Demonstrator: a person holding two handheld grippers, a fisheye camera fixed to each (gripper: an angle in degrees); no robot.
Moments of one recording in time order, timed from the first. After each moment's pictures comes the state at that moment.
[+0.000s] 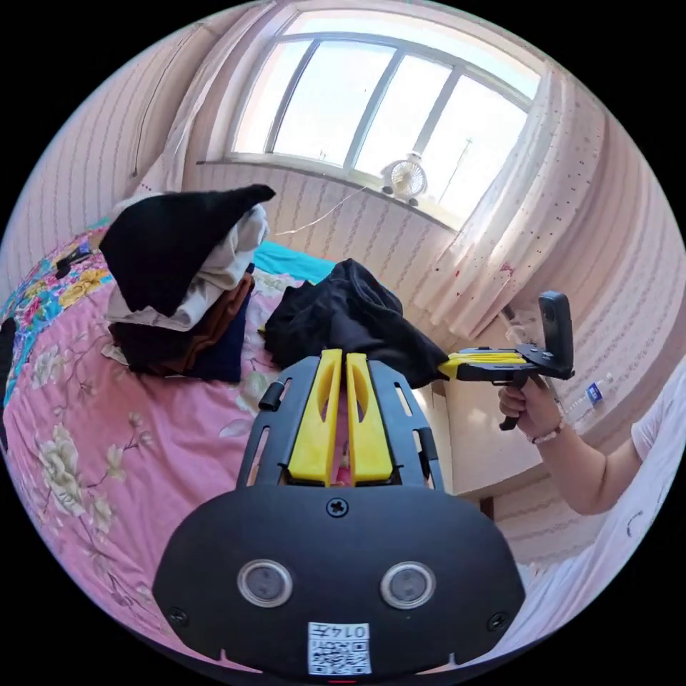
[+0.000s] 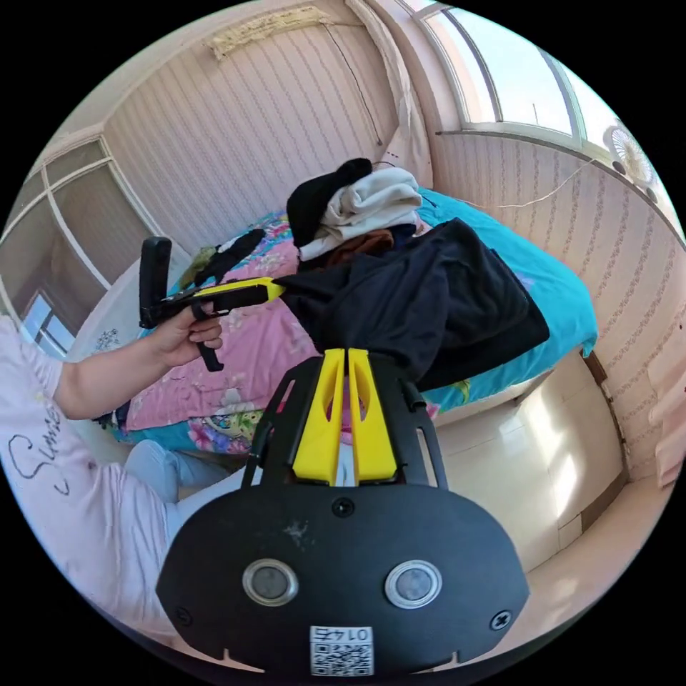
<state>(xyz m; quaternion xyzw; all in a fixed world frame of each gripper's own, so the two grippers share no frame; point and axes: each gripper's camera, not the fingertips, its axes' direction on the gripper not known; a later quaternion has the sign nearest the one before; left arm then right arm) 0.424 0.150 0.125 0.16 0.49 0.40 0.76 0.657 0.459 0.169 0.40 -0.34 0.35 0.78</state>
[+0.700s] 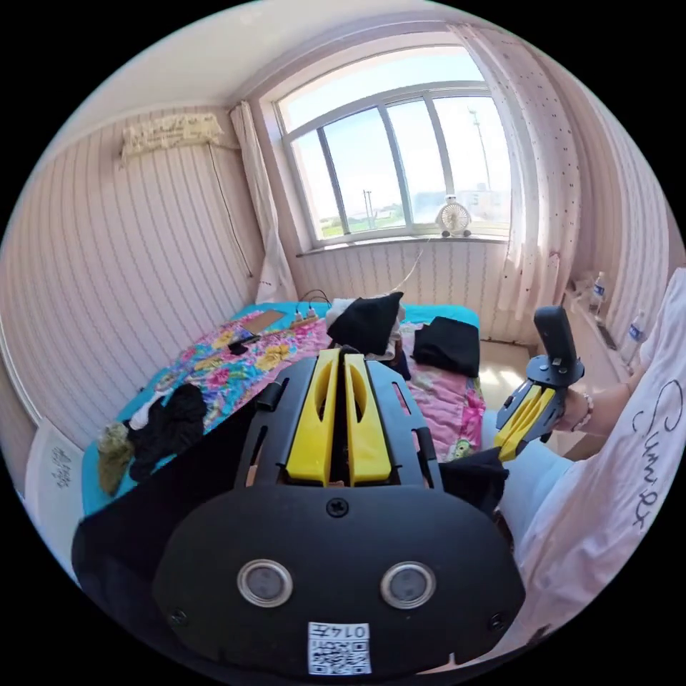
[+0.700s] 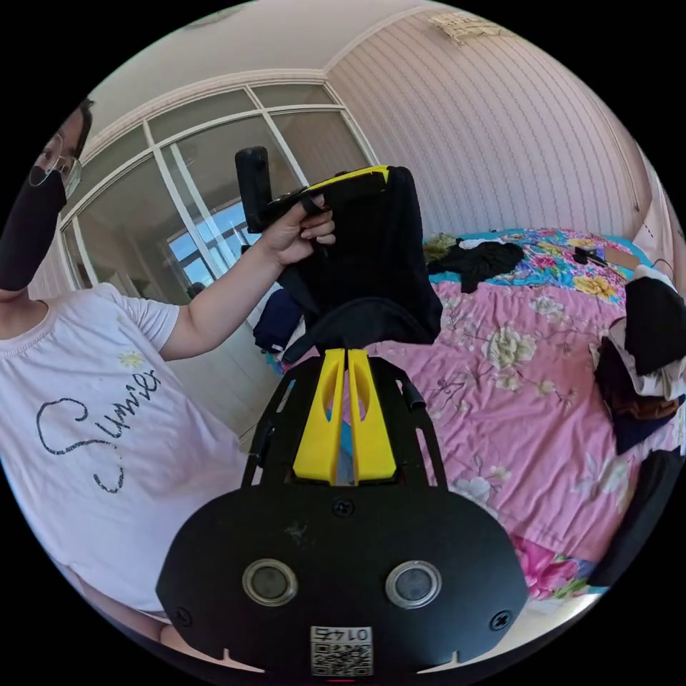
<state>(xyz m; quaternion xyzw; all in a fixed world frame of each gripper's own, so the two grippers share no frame) 0.063 0.032 0.015 0.26 0.36 0.40 0.80 0.478 0.233 -0.027 0.46 -0.48 0.03 0.75</state>
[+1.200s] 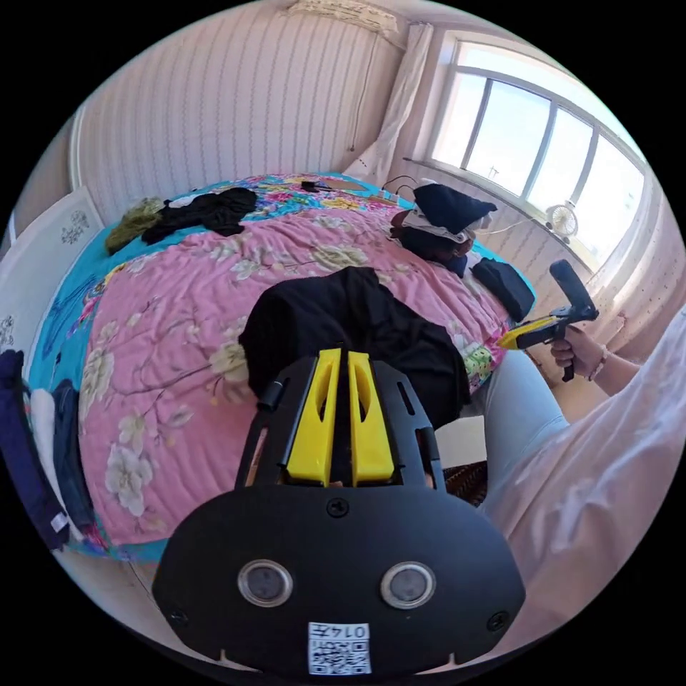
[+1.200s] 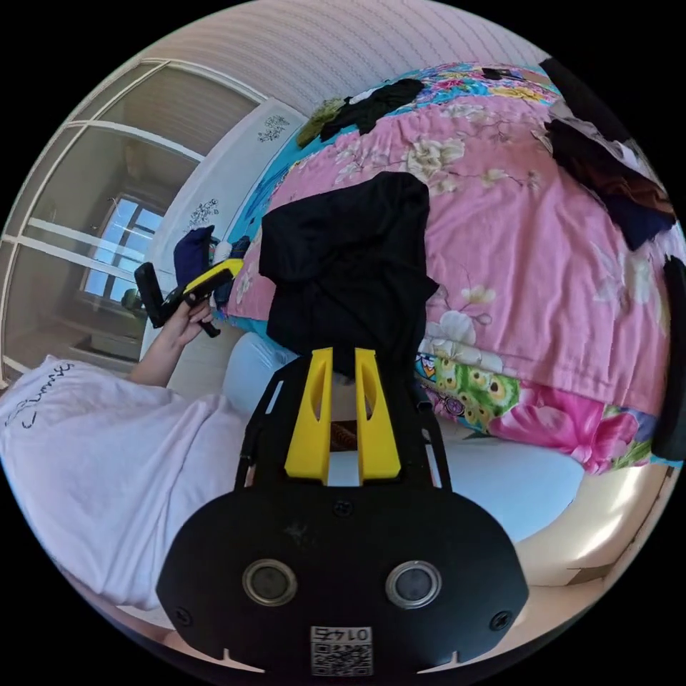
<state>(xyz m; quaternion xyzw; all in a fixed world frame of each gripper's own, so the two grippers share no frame) -0.147 0.157 0.168 0.11 0.25 0.17 0.95 0.433 0.090 0.106 0.23 -0.50 0.10 0.83</state>
